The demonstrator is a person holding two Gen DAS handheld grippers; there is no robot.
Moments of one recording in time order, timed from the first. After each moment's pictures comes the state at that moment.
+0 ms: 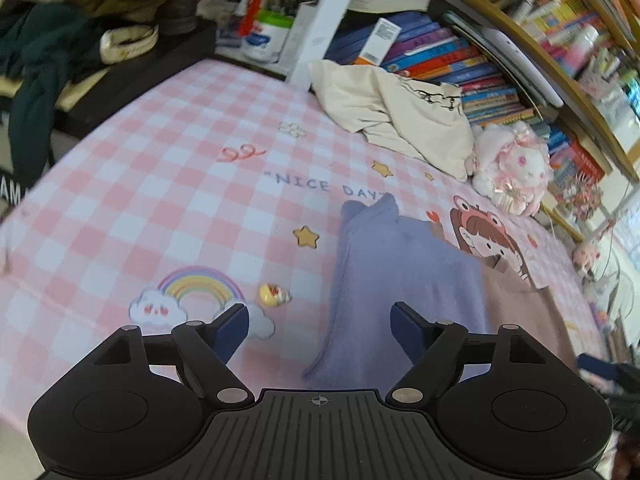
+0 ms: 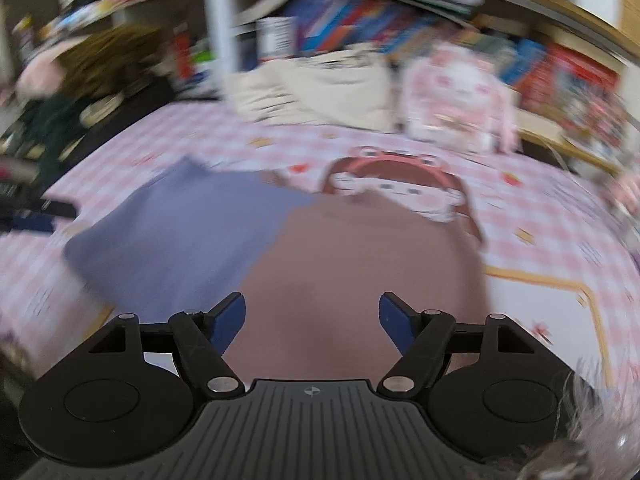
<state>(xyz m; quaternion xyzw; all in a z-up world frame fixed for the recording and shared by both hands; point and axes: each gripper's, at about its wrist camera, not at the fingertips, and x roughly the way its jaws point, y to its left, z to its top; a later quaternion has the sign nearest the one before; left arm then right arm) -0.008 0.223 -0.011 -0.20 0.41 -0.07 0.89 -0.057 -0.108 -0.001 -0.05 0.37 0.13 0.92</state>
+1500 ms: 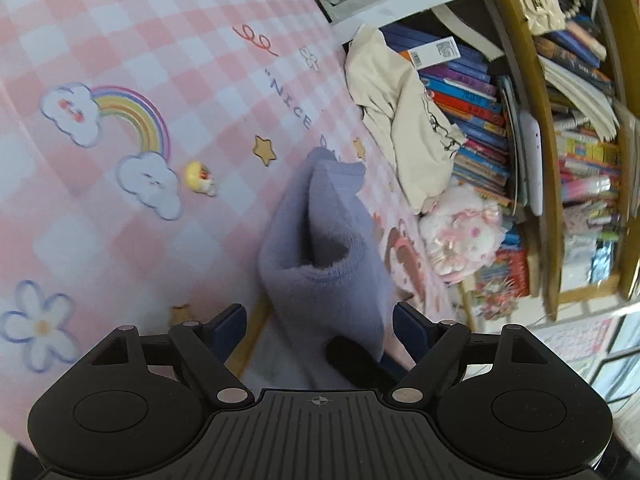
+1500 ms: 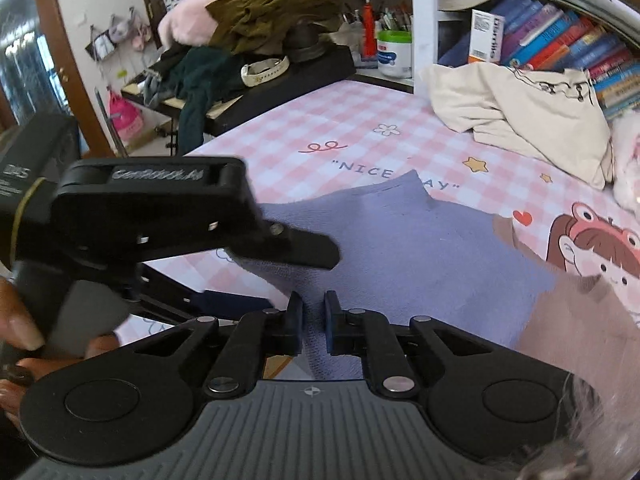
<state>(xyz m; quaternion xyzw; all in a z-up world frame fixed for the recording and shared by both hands) -0.004 0.210 -0.071 -0.50 0.41 -0.10 0.76 -0.009 0.021 -0.012 -0.07 0.38 0.33 0.86</state>
